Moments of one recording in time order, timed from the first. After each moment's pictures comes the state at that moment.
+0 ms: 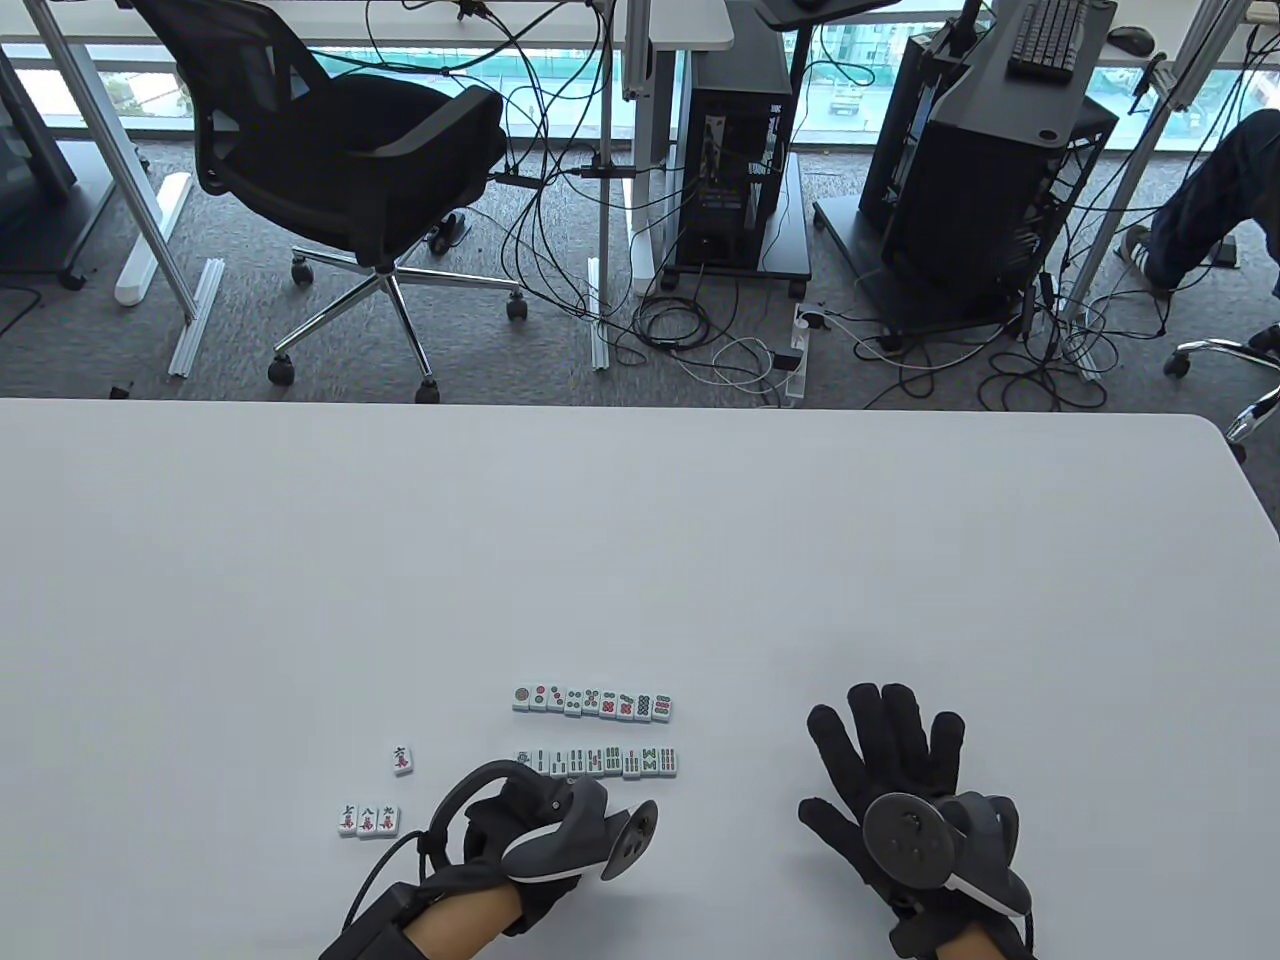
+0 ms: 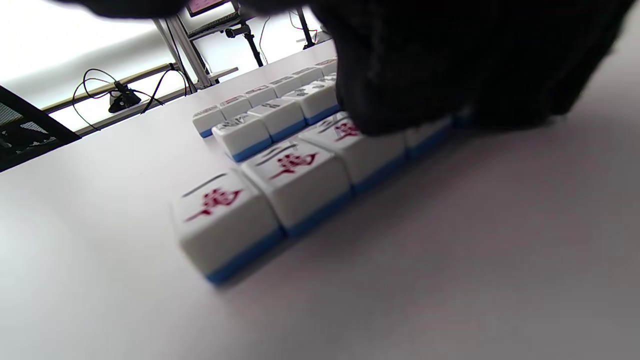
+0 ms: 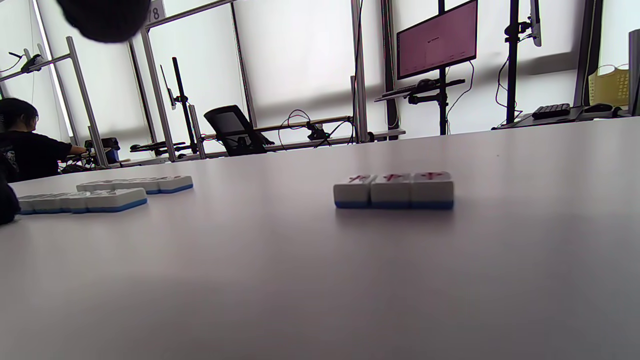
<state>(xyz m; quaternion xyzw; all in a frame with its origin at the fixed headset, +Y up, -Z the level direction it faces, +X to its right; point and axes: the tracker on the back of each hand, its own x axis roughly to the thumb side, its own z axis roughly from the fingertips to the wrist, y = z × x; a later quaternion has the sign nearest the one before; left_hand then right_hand) -0.065 -0.759 -0.242 -0.08 -0.21 -0.19 0.96 0.227 -0.744 -0.242 0.18 -0.03 0.98 0.09</state>
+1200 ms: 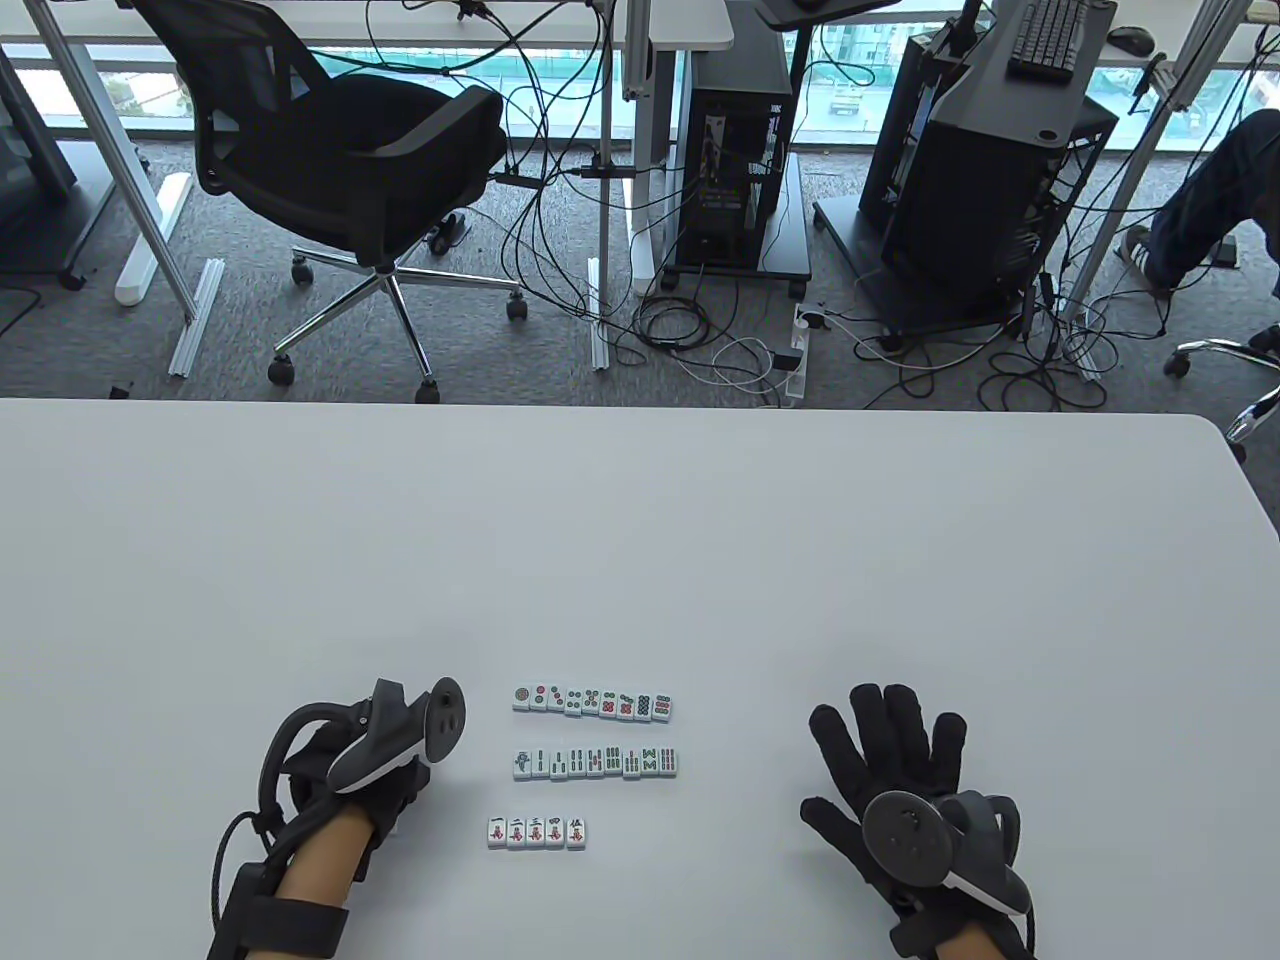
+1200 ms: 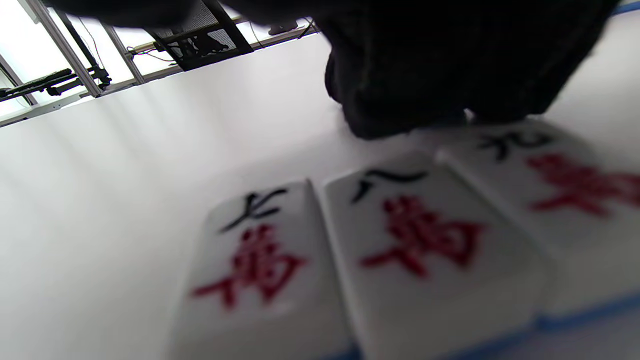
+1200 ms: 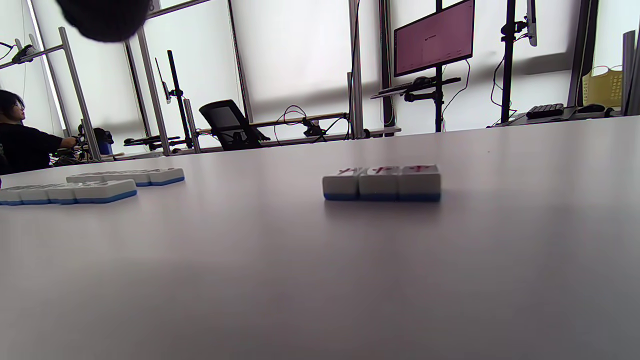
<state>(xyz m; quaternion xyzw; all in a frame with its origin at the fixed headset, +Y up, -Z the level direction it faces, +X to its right) -0.217 -0.760 -0.298 -0.14 0.00 -0.13 0.98 0.227 -0.744 -0.243 0.18 -0.02 0.98 0.08</state>
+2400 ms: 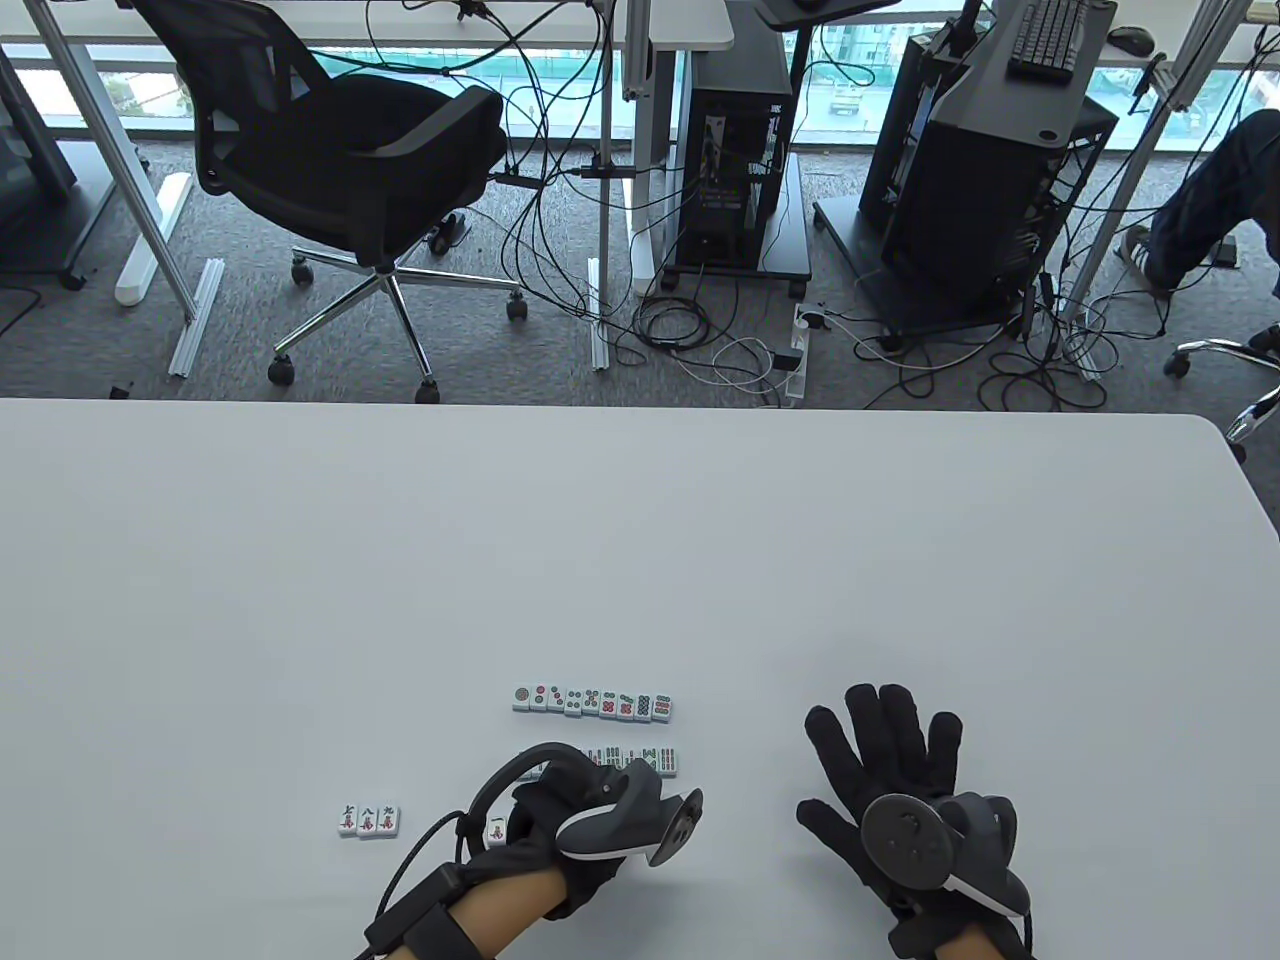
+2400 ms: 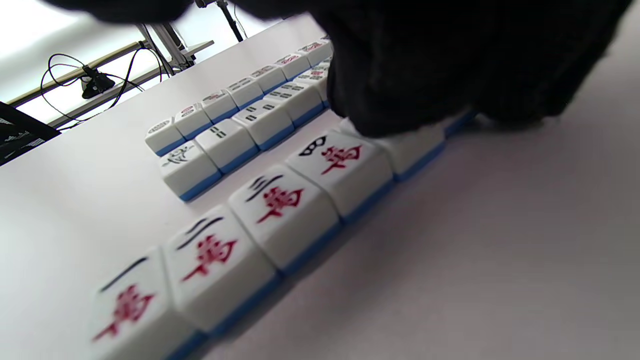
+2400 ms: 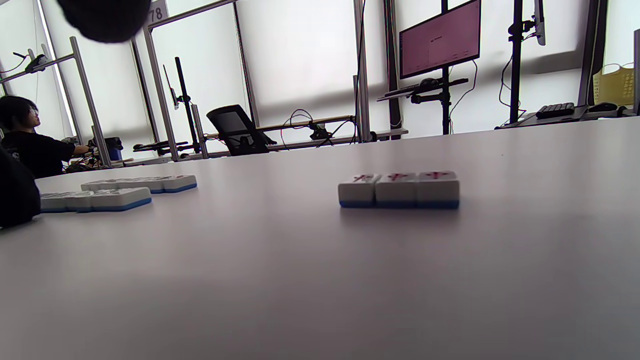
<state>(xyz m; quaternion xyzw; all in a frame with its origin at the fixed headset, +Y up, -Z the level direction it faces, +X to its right) -0.033 -0.758 -0.253 -0.13 -0.22 -0.22 0.94 0.226 -0.745 -0.242 0.19 -0.03 0.98 0.09</state>
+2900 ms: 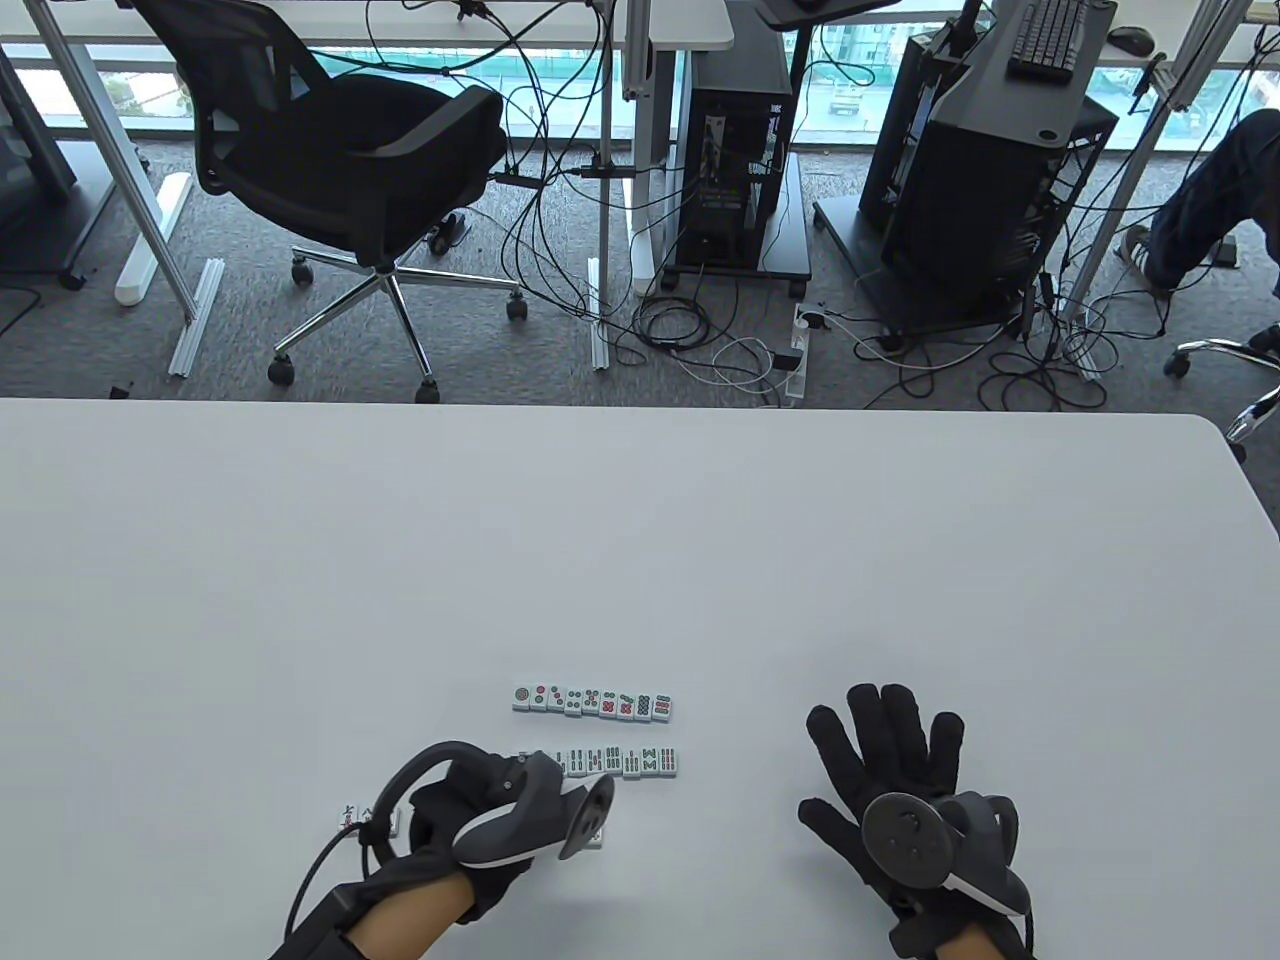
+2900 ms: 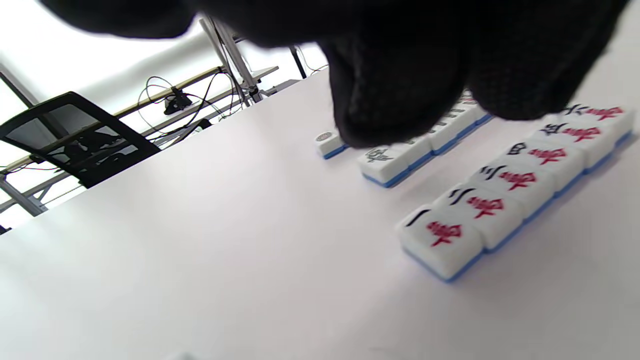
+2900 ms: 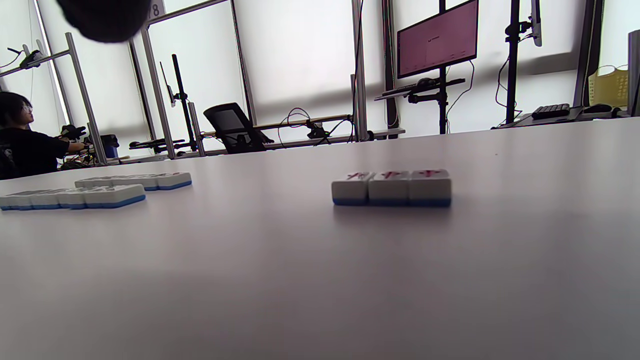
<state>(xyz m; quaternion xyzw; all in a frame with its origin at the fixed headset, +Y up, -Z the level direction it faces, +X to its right) -0.121 -0.712 -0.241 -0.09 -0.14 -0.22 0.96 0.226 -0.745 -0.242 0.18 -0.03 0.98 0.08</state>
